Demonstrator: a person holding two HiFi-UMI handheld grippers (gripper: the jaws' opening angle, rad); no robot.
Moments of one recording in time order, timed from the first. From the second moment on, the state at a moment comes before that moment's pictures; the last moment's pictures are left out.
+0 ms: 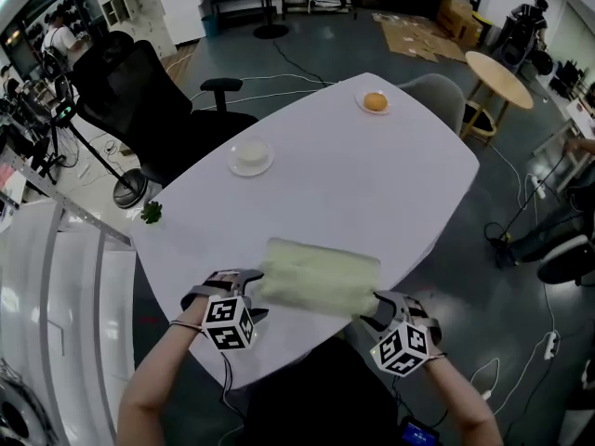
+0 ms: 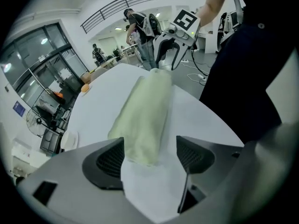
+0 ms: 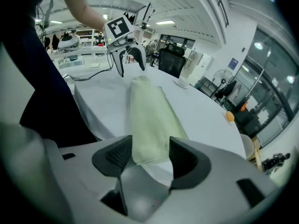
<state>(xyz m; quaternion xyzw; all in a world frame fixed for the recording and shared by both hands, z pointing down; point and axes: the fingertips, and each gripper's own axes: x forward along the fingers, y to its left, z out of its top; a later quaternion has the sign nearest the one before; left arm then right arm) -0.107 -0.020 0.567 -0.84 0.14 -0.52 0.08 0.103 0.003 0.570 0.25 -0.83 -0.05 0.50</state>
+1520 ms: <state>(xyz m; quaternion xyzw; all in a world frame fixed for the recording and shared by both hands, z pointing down) -0.099 -0.086 0.567 -0.80 0.14 -0.57 0.14 0.108 -0.040 0.556 0.24 -0.83 -0.03 0.49</state>
